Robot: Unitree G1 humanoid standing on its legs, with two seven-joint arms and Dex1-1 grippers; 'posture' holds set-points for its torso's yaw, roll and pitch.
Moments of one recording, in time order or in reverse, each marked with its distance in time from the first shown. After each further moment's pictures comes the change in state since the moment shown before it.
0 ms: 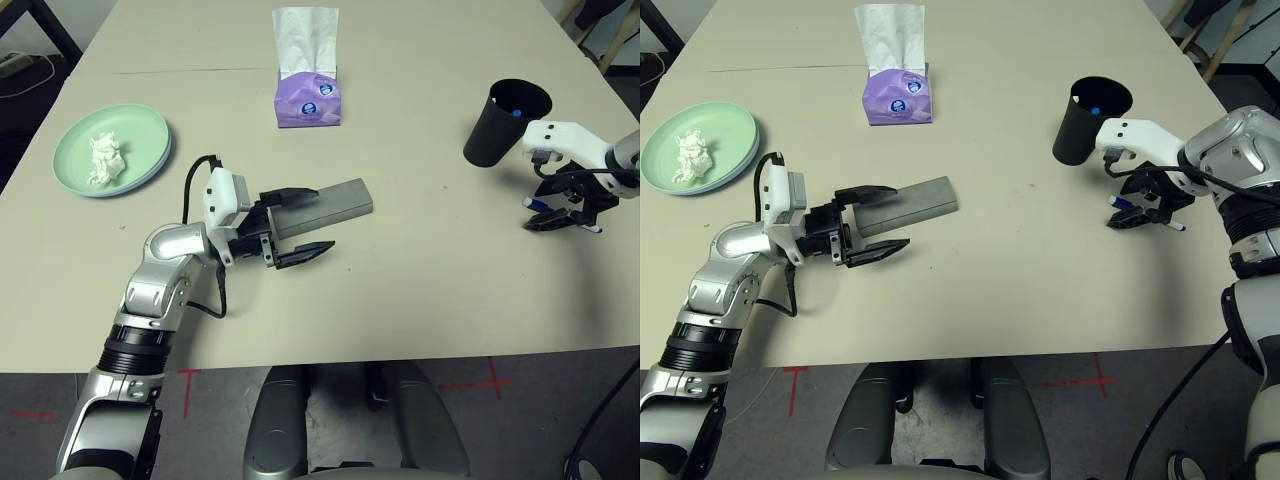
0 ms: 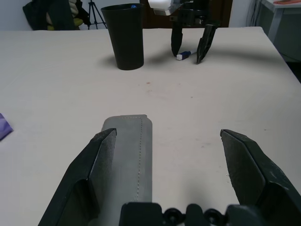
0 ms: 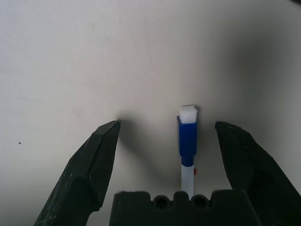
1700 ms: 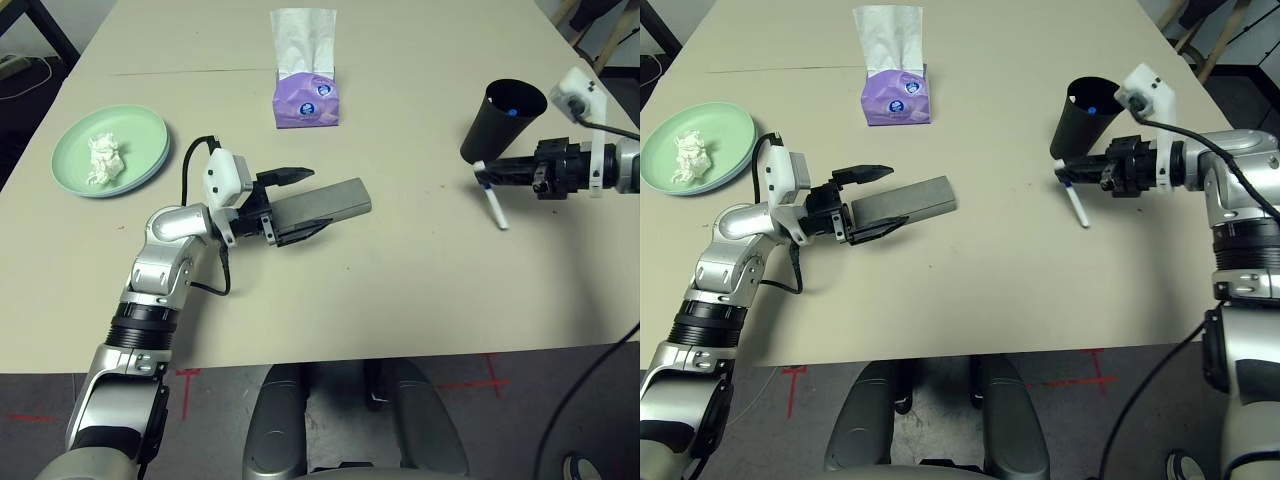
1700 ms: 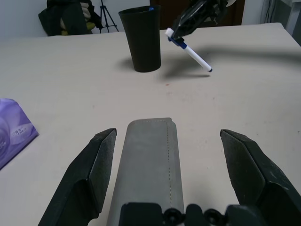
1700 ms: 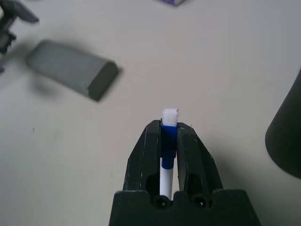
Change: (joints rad) left arm -0.097 -0.014 -0.003 0.144 0.033 -0.064 0.000; right arm 0.271 0.213 -0.600 -0.435 0.558 0.340 -0.226
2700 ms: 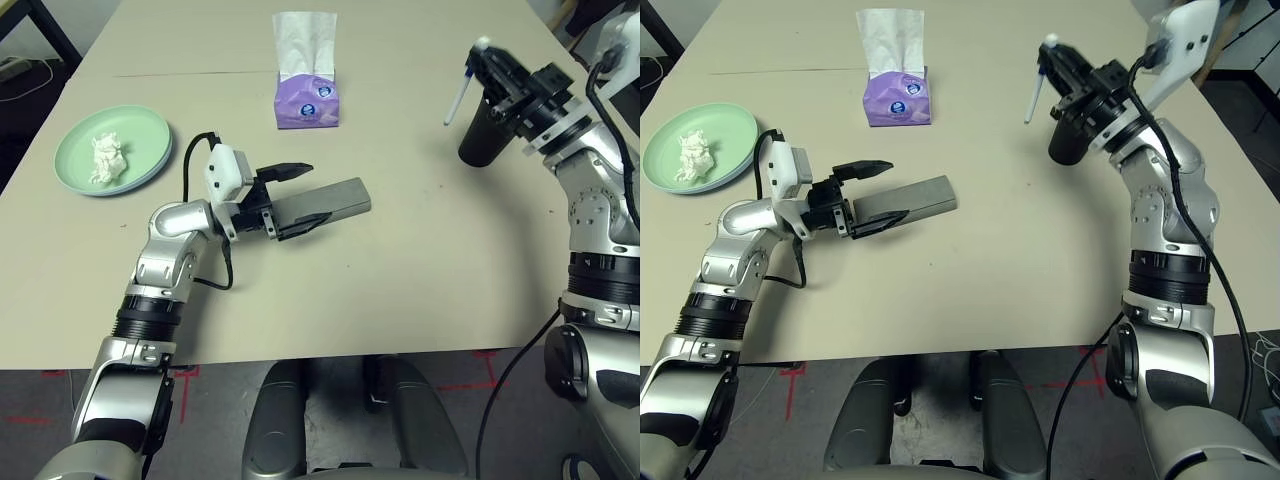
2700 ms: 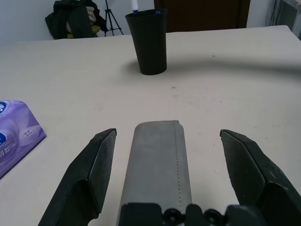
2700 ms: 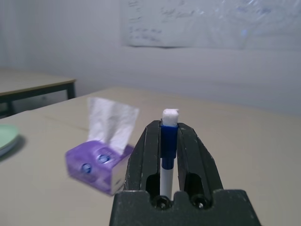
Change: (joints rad) left arm -0.046 -0.017 0.001 0.085 0.006 -0.035 0.002; right arm -0.024 0.288 -0.128 -0.215 0.099 -0.495 -0.671
